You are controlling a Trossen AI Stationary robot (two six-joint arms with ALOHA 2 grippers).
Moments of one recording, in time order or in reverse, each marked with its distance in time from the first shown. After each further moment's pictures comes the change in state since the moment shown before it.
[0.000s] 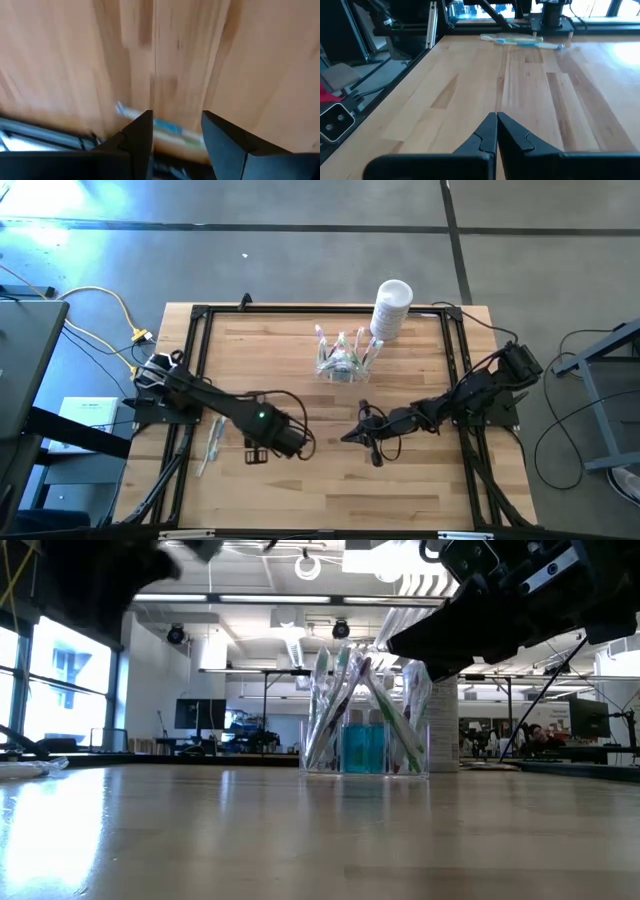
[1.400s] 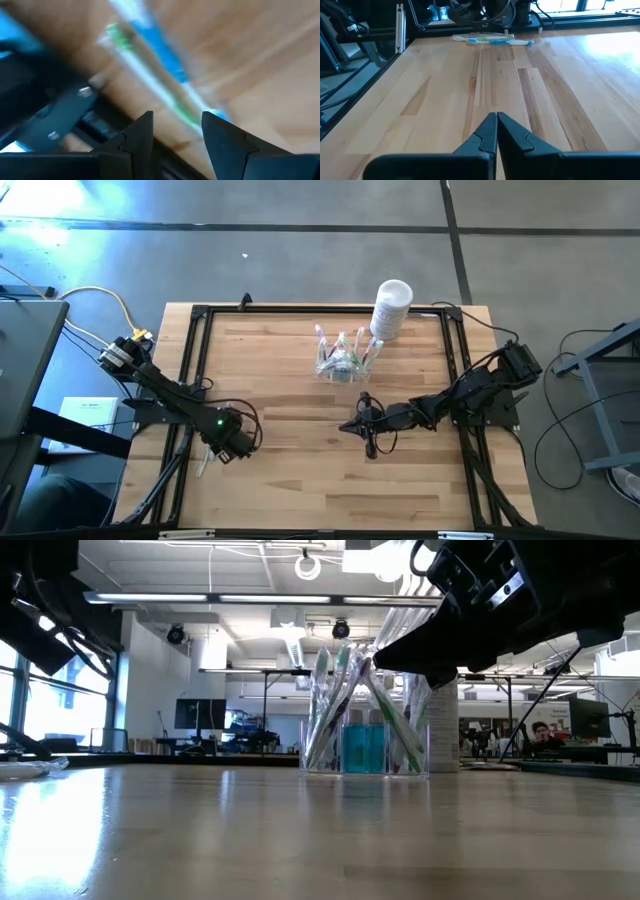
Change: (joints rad) left arm -0.150 -0.338 -0.788 0.413 0.272 -0.774; right arm -0.045 0.000 0.000 -0.017 0.076 0.044
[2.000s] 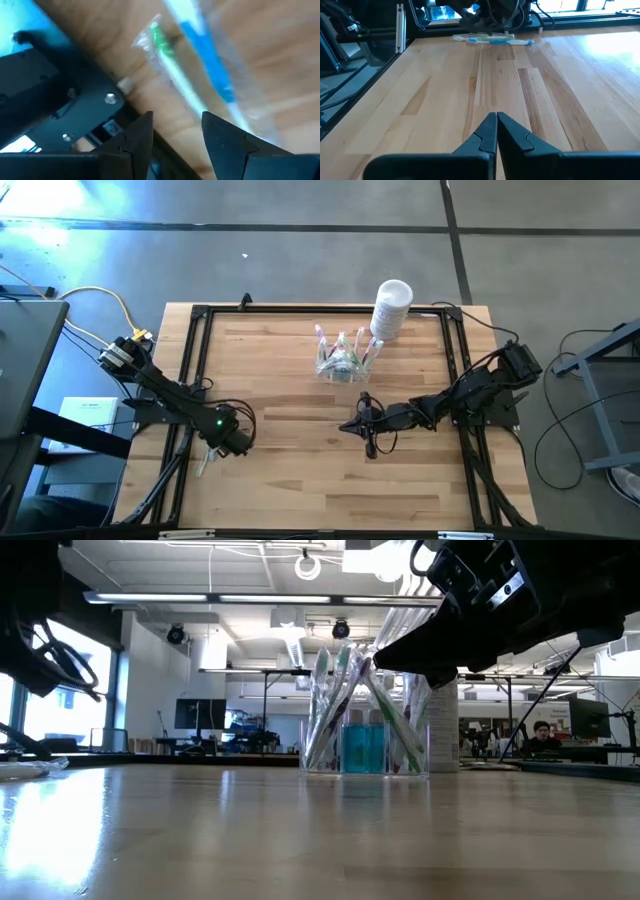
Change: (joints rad) left arm 0.000 0.000 -0.093 0.007 -0.040 -0.084; right arm 0.000 0.000 0.000 0.000 0.000 0.000
